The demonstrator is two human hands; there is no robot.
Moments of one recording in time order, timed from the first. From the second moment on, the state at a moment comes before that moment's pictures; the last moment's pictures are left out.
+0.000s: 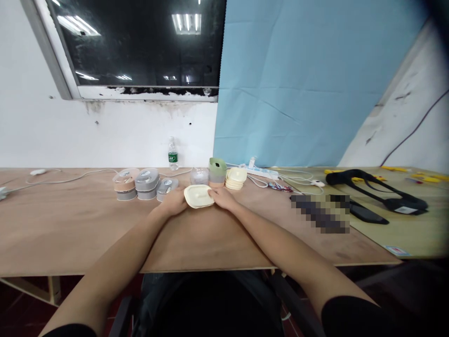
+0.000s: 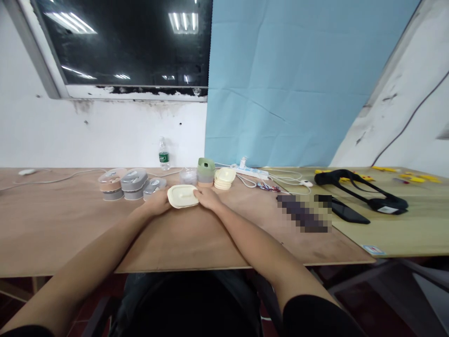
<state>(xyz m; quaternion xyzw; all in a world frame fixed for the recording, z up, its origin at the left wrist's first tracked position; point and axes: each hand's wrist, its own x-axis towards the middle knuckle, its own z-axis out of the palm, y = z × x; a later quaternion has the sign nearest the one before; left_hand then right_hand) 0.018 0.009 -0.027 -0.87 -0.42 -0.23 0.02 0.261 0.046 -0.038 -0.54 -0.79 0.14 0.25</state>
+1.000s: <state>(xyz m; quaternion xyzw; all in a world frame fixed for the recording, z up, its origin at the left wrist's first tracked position) 0.042 -0.001 -0.028 -0.92 -0.36 -0.18 0.03 0.287 0.083 -0.032 -0.59 -0.74 -0.06 0.33</state>
